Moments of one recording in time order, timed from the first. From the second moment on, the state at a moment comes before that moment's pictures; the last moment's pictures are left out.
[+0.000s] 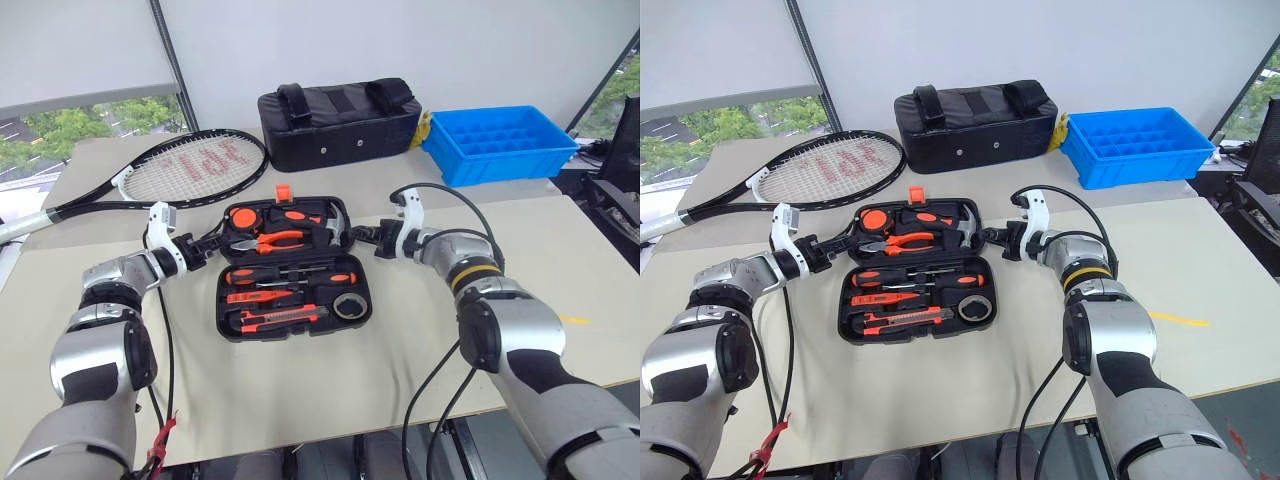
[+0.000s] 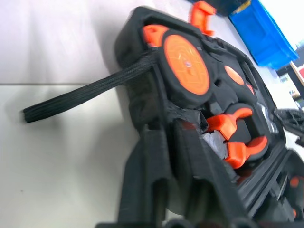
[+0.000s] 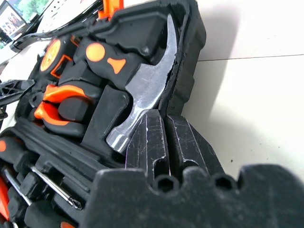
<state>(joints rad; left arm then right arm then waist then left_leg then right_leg) -1.00 0.59 0.33 1.23 -0.32 0.50 -0.95 -1.19 -0.27 -0.20 1.30 0.18 0.37 0.82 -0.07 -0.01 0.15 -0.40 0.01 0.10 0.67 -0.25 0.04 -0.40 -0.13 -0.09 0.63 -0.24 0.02</state>
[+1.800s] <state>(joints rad) -0.44 0.64 0.14 0.73 0.06 -0.83 -0.59 -0.89 -0.25 -0.12 1.12 0.12 -0.58 0.93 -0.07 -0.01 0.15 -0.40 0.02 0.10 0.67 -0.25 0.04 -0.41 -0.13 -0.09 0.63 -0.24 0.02</state>
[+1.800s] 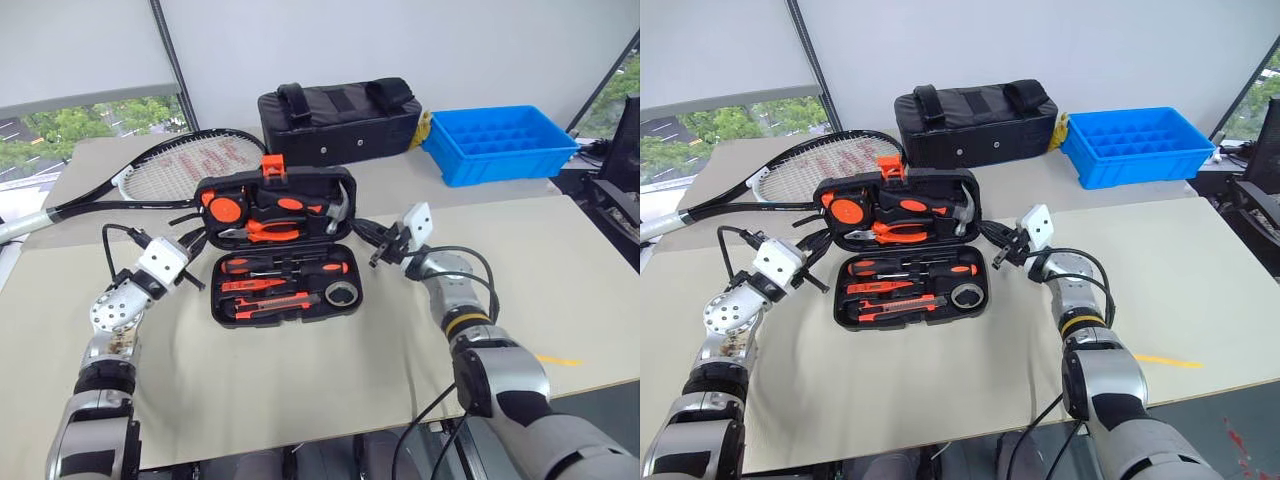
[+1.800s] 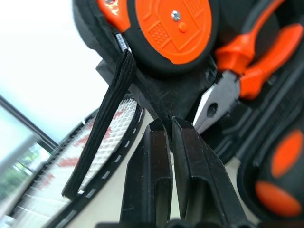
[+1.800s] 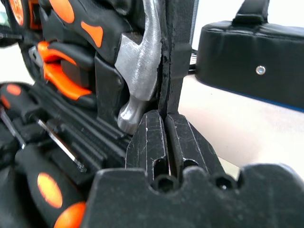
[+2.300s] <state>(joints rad) -0.05 0.96 0.18 0.76 0.59 -1.23 -0.07 -0.51 -0.51 -0.09 0.71 0.18 -0.55 1.11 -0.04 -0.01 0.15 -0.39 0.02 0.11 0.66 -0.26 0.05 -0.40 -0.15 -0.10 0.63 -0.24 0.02</state>
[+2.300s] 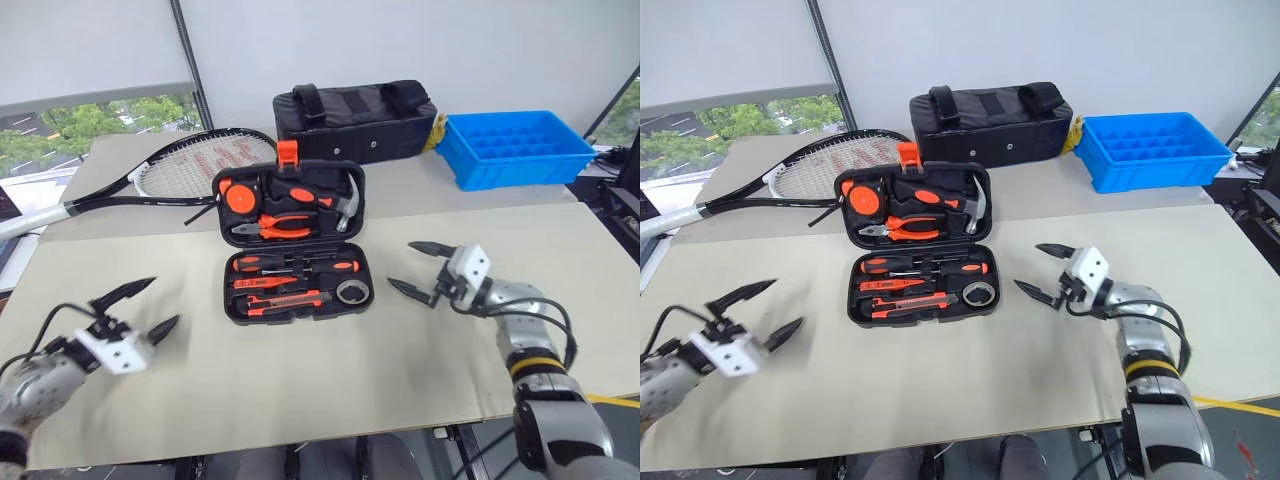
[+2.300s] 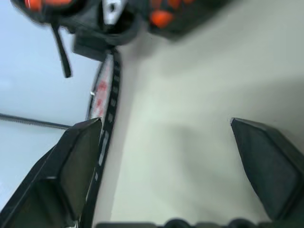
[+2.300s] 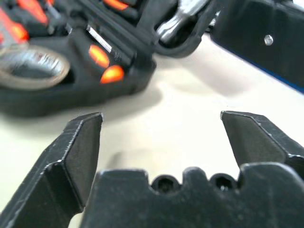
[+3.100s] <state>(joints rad) -0.83 0.55 0.18 0.86 -0.52 0.26 -0.78 -1.01 -0.37 -0.13 0.91 0.34 0.42 0.77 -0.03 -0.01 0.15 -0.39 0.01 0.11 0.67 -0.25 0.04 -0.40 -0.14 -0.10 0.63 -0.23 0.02</state>
